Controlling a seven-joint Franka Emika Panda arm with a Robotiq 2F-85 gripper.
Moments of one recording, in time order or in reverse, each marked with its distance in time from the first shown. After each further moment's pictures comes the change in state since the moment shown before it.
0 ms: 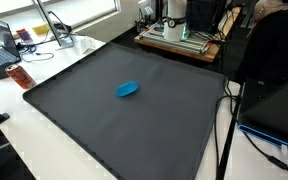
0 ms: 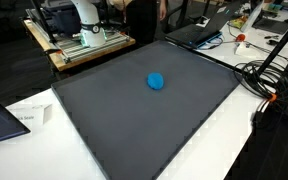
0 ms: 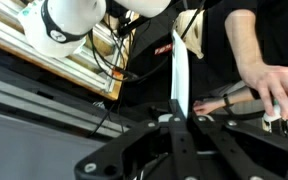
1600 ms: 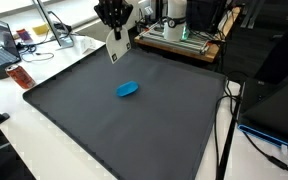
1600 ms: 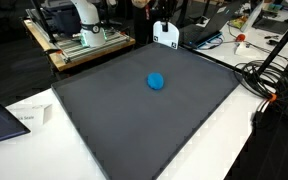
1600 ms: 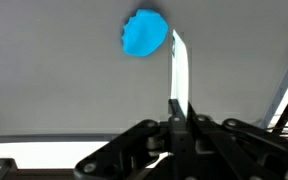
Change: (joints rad) arm -0.121 0.243 0.298 -0.190 -0.277 1.422 0.376
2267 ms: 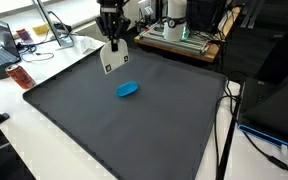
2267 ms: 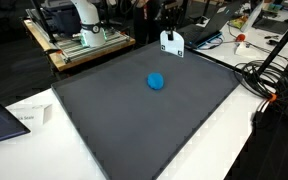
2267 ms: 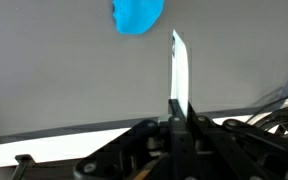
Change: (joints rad) arm 0.002 0.052 0.017 -0.065 -0.011 0.249 0.156
